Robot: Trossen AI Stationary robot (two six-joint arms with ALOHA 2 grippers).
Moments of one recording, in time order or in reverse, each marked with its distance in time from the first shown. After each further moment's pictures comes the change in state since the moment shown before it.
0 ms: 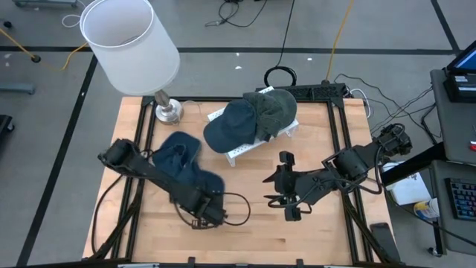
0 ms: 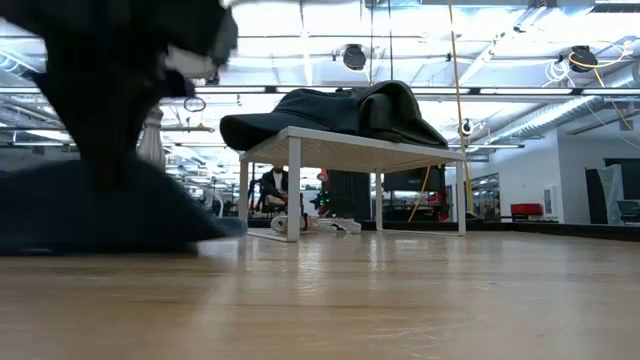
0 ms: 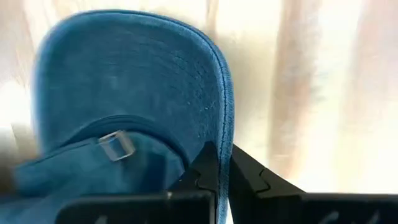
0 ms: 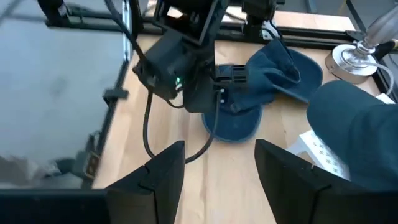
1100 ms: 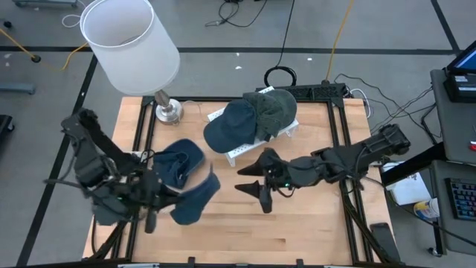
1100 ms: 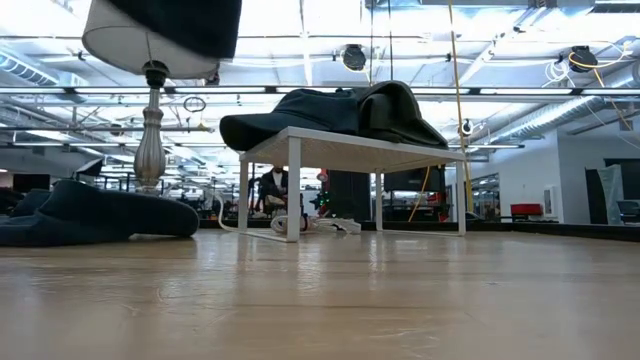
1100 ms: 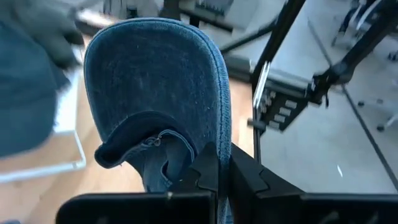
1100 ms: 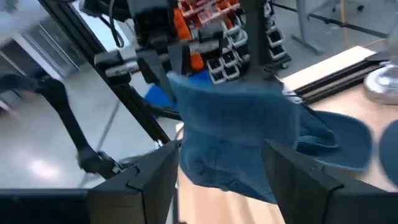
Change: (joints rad) left arm -0.410 -0.657 0.000 0.306 -0.713 -0.267; right arm -0.110 0.000 -0.183 0.647 -0.002 0.291
